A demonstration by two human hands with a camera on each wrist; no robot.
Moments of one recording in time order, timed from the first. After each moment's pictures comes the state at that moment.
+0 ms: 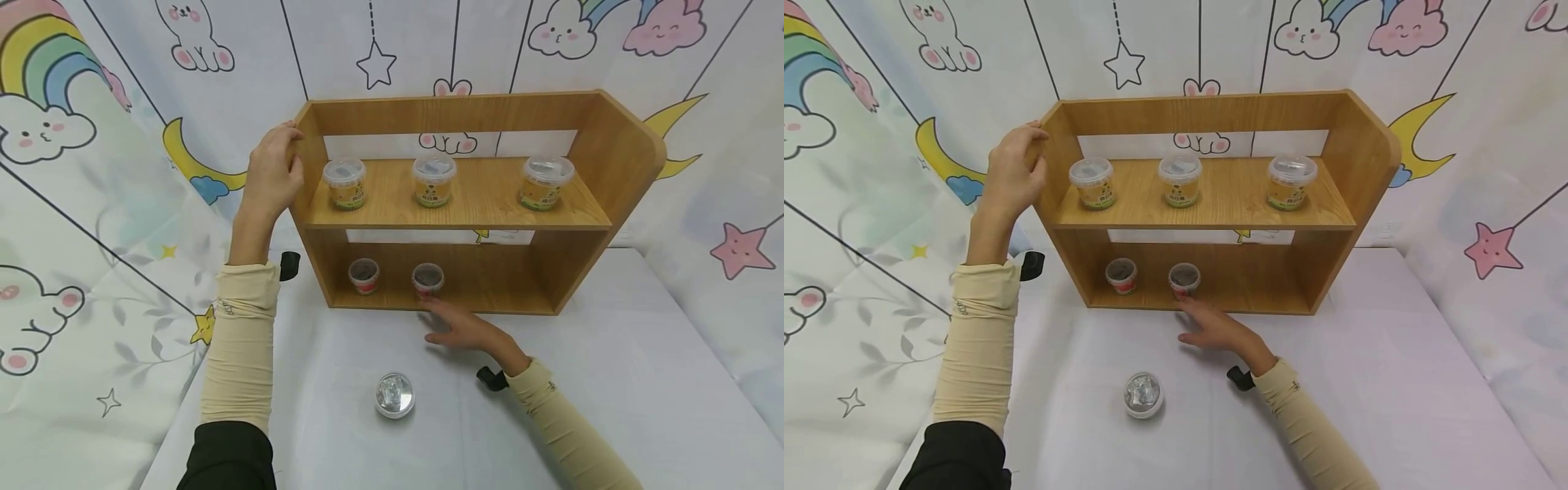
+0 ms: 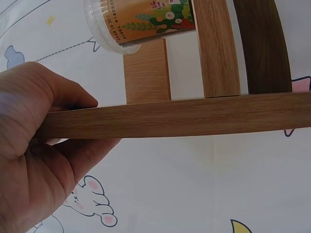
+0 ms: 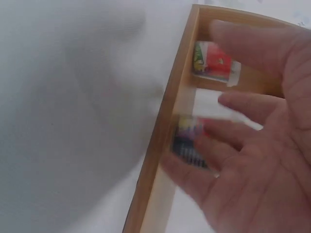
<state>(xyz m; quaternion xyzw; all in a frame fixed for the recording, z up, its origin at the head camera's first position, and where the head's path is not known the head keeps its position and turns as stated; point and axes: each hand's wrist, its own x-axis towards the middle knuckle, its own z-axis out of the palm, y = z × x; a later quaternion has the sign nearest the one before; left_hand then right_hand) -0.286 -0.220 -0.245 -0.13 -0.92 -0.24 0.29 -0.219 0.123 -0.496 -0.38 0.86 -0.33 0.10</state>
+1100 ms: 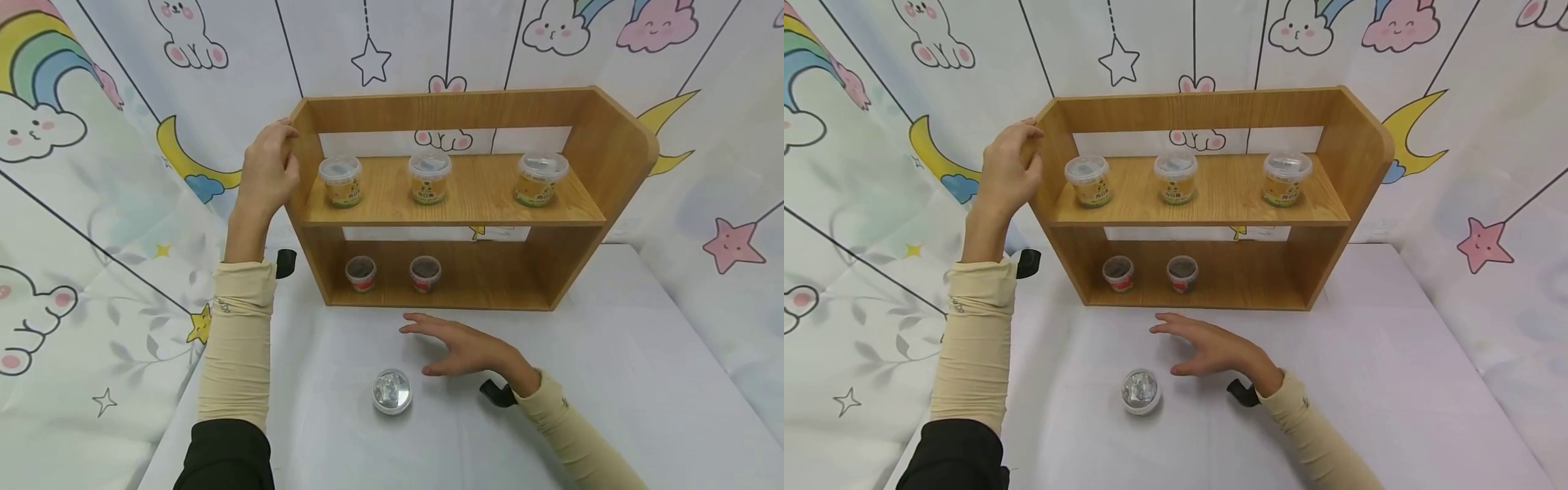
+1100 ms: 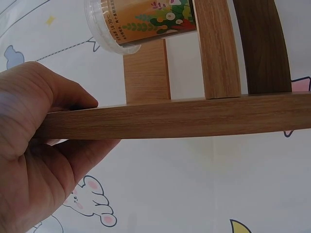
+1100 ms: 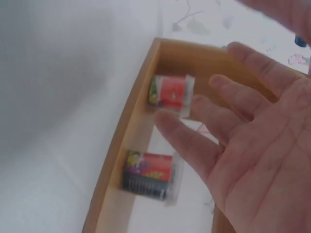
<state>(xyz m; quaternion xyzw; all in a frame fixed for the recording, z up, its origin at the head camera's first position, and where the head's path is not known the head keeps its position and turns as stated) -0.286 -0.219 -0.244 -0.12 -0.92 -0.24 0.29 -0.169 0.118 -0.460 -0.43 0.82 -0.33 0.15</state>
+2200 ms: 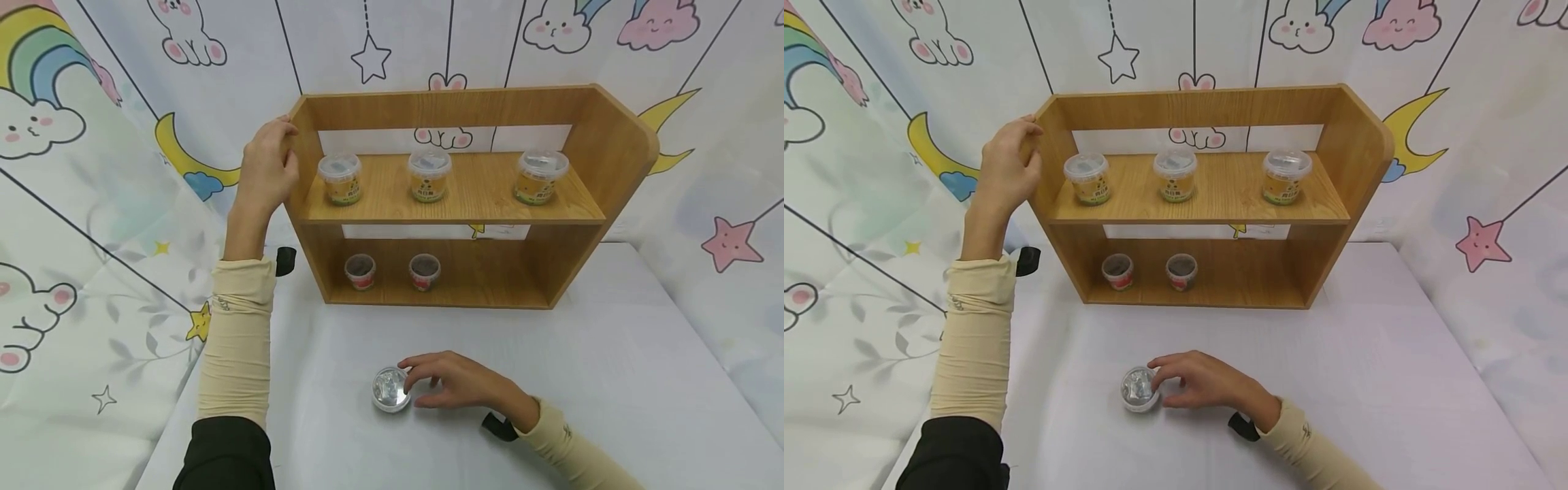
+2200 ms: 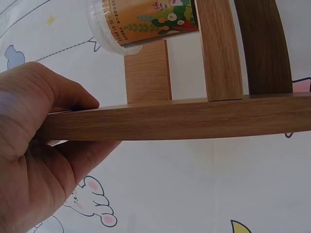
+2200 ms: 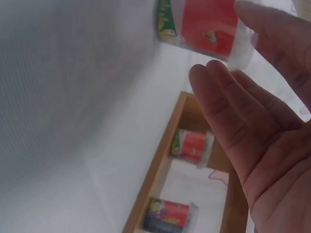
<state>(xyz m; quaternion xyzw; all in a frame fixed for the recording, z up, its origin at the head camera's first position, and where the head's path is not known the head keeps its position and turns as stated) -0.285 -0.218 -0.243 -0.11 -0.92 -0.25 0.28 -0.127 0.108 -0.482 -0.50 0.77 -0.37 0.13</state>
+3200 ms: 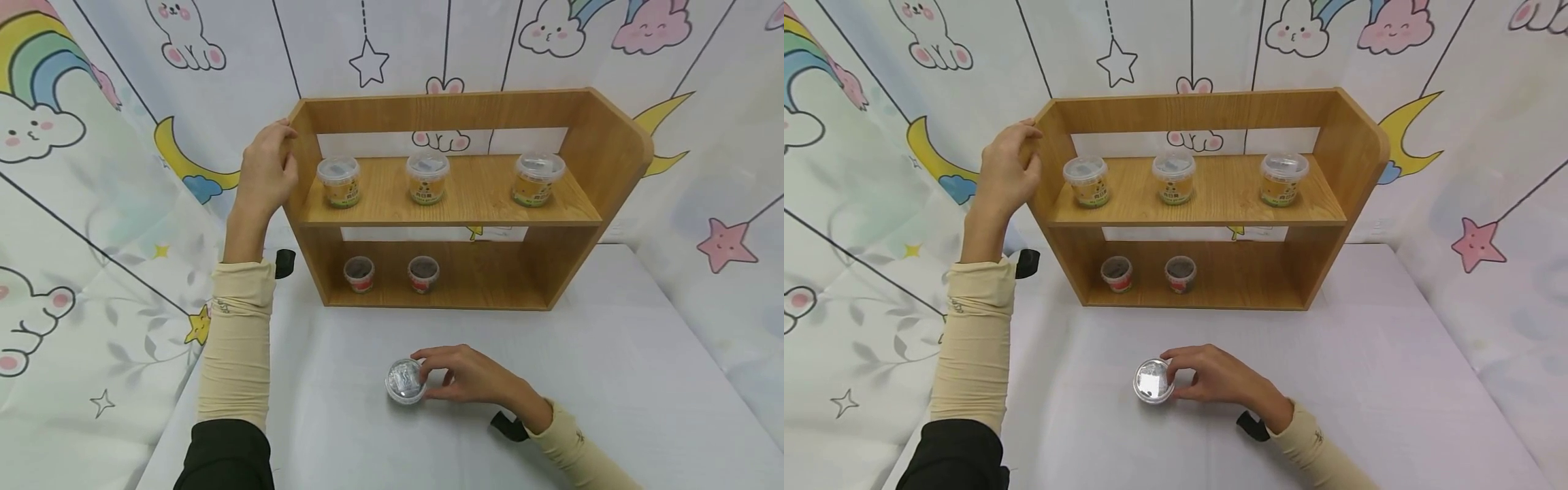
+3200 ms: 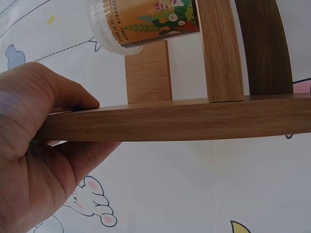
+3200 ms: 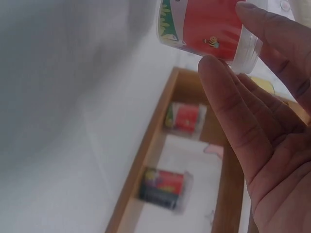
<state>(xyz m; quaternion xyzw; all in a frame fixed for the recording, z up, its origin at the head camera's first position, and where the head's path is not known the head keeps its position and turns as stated) -0.285 -0.218 -0.243 -0.11 -0.92 -0.25 0.28 -0.125 0.125 -0.473 -0.46 0.79 -0.39 0.09</state>
